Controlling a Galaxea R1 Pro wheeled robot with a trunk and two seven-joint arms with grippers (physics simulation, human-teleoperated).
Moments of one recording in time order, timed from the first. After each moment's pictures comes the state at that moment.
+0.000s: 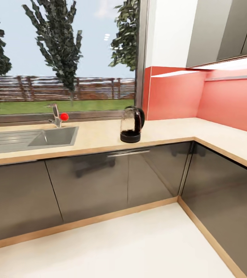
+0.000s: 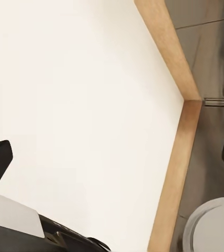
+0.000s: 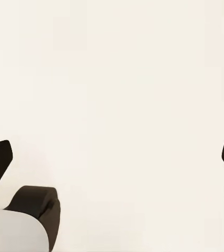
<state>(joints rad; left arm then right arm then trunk) 0.07 0.24 0.26 -0.10 0.80 0.05 -1.09 0.03 -0.32 -0.09 -0.48 -0.04 -0.10 0.35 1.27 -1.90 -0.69</state>
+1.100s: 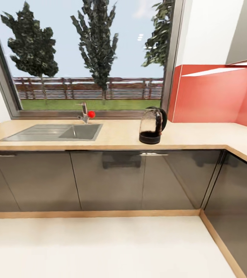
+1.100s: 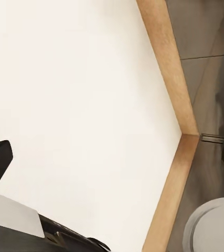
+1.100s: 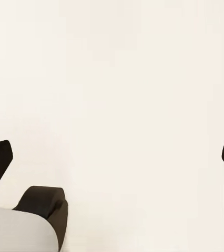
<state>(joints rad) 0.07 0.24 0.27 -0.10 0.80 0.05 -1.09 0.03 -0.30 -0.09 -0.48 -0.04 -0.10 0.35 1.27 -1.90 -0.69</state>
